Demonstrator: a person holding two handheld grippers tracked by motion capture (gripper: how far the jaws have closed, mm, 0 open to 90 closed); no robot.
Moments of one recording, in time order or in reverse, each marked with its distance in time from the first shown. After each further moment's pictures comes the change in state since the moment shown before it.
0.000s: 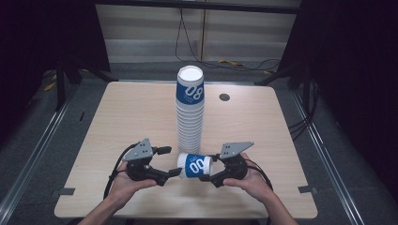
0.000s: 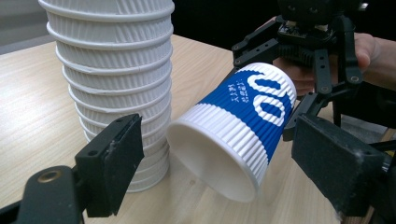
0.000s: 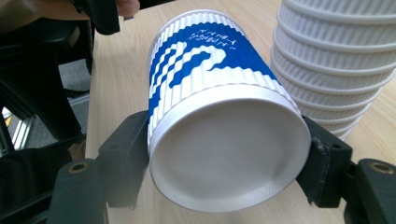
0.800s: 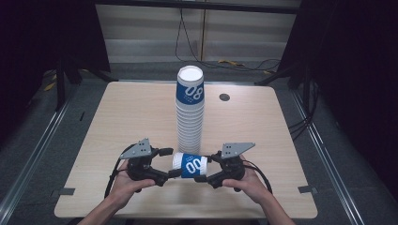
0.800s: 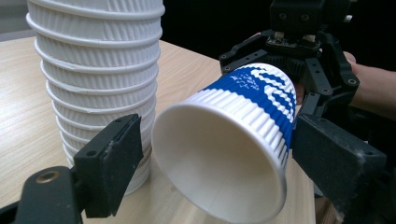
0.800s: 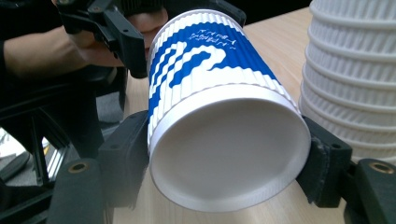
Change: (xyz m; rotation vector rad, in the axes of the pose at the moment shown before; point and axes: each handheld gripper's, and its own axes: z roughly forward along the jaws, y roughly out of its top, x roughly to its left) left arm 0.004 -0.003 0.001 -0.043 -0.076 -0.071; right arm 0.003 -0.001 0.005 -0.149 0.109 0.042
